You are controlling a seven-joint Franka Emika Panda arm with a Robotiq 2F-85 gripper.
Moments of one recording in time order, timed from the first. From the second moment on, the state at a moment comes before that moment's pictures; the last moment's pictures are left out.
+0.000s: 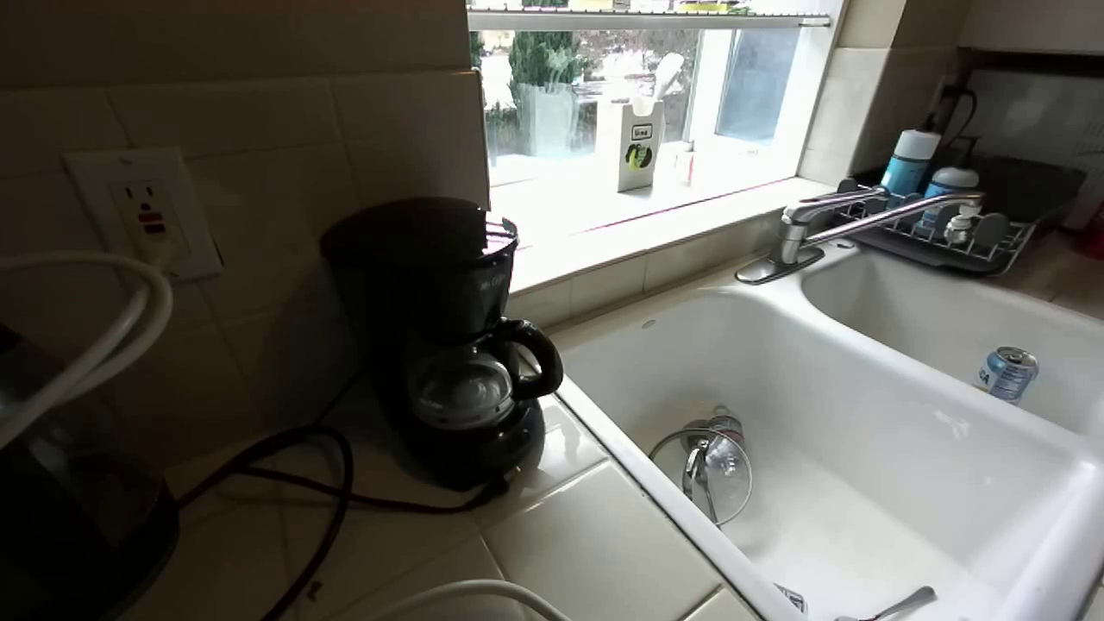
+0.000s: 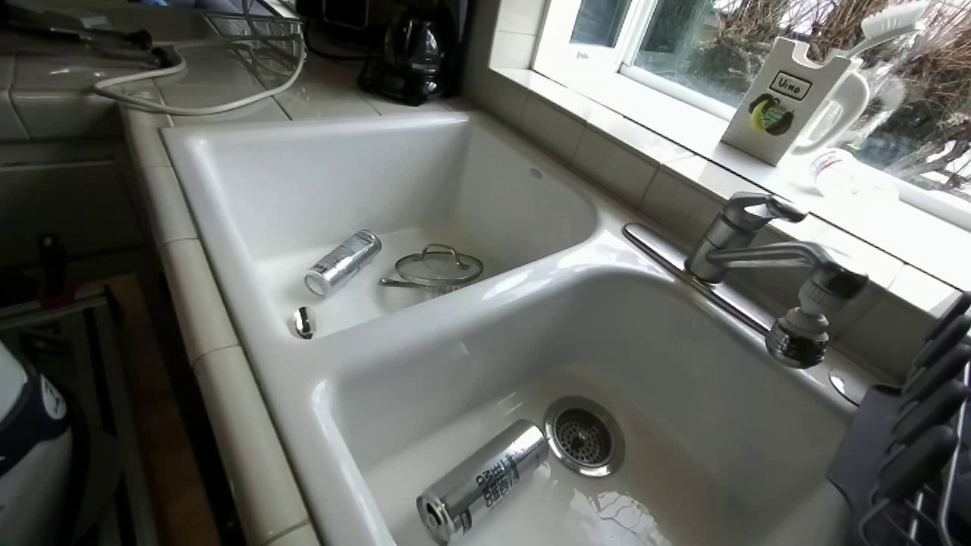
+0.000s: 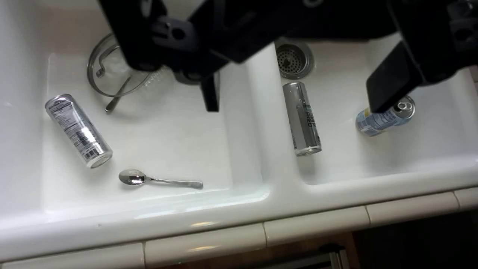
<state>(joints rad) -0.07 -0.82 0.10 -2.46 -0.11 1.52 0.17</state>
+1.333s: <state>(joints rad) -0.23 -0.30 -0.17 -2.02 0.00 2.07 0.31</state>
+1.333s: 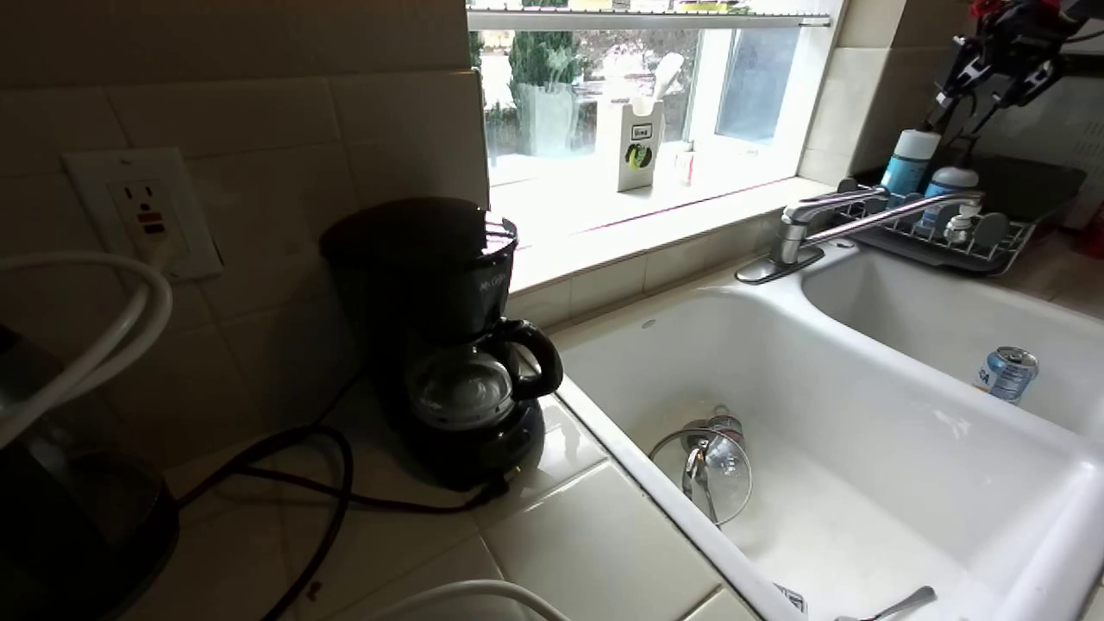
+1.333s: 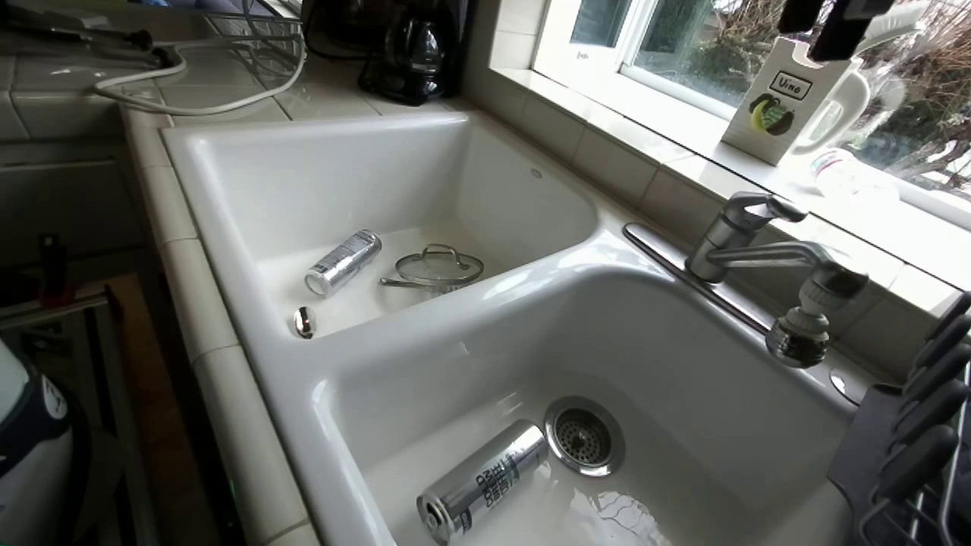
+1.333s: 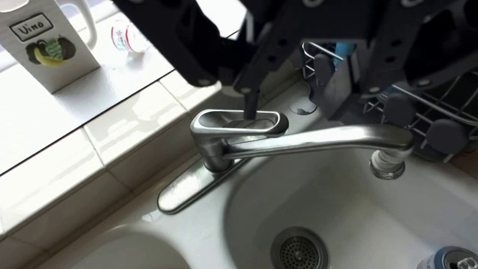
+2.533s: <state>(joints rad) -0.29 -0.02 -0.23 -1.98 -0.10 2.32 0.49</state>
